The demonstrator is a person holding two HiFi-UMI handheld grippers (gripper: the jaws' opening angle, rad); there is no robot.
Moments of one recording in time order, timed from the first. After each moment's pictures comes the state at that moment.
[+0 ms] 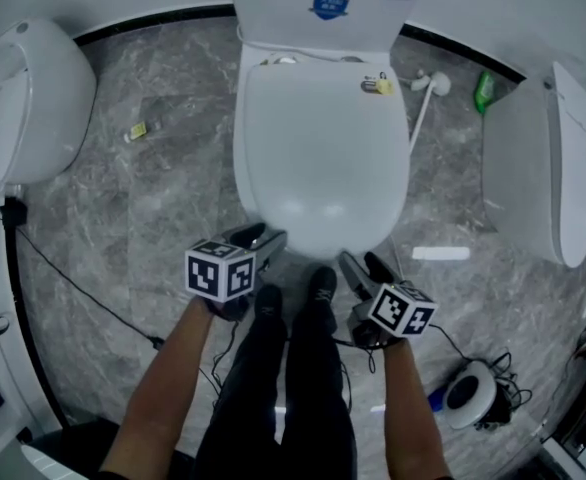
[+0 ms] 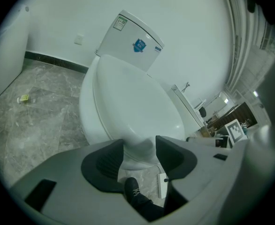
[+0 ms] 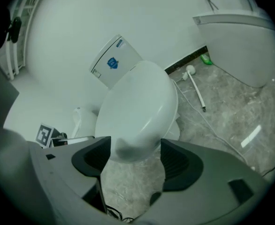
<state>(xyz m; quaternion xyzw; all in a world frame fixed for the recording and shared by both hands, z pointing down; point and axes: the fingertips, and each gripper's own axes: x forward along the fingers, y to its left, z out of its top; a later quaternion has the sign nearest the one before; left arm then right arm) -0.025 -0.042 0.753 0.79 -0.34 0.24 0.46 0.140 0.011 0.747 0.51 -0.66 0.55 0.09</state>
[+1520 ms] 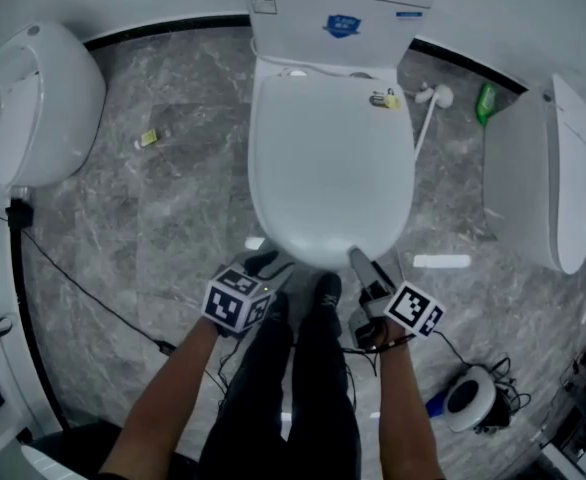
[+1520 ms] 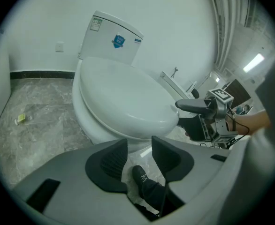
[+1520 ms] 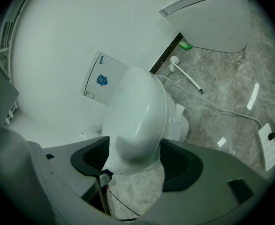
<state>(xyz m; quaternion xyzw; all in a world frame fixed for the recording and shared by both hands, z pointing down) -0.027 0.001 0.736 0.82 -0.29 0.30 0.39 0.137 -0.005 0.719 0.52 -0.59 0.62 -0.02</state>
